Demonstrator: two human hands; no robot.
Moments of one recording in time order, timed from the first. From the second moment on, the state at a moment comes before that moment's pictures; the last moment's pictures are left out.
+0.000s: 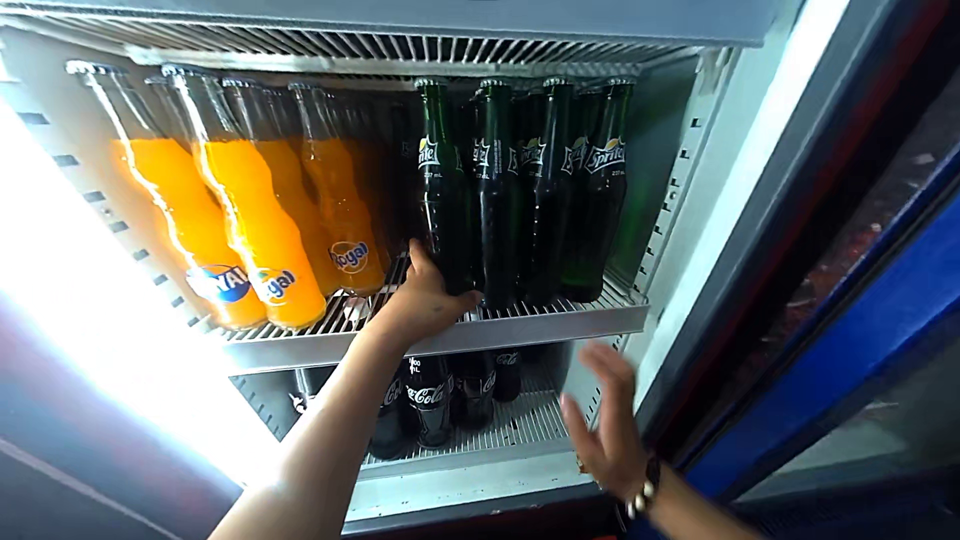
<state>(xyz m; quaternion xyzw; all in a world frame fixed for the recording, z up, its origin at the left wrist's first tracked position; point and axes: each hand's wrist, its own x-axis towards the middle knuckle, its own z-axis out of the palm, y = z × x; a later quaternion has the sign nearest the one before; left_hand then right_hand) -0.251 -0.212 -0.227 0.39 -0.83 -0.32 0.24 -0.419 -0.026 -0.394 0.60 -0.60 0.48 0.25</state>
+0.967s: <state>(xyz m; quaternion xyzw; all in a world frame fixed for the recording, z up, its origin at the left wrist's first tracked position) -0.258 -0.210 -0.235 0.46 -0.84 -0.15 0.24 -0.485 -0.181 -0.384 0.36 -0.89 0.26 0.07</state>
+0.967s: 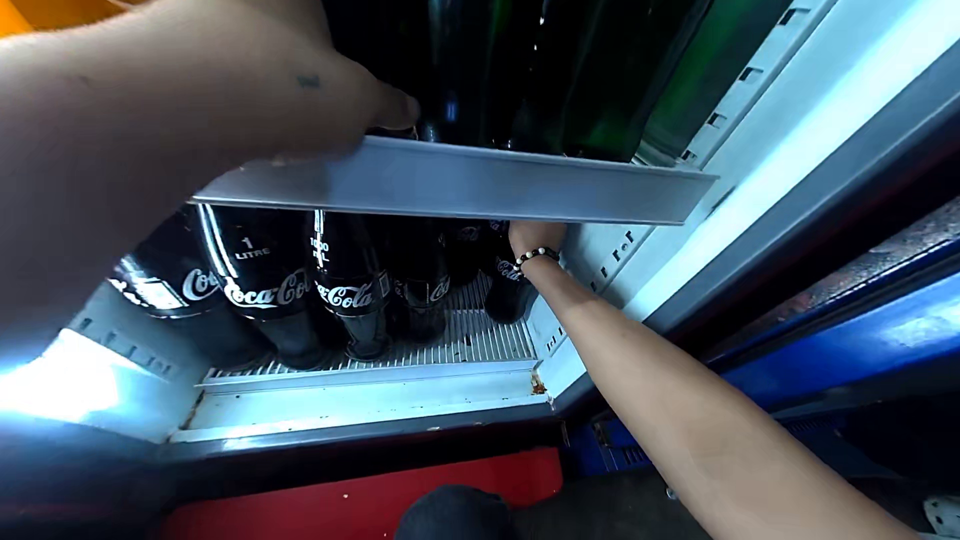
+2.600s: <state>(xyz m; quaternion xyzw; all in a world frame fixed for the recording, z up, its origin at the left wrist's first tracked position) -0.253 -0.189 -0.218 0.45 -0.84 -0.20 0.24 -0.476 -0.142 -0.377 0.34 -0.83 0.42 0.13</state>
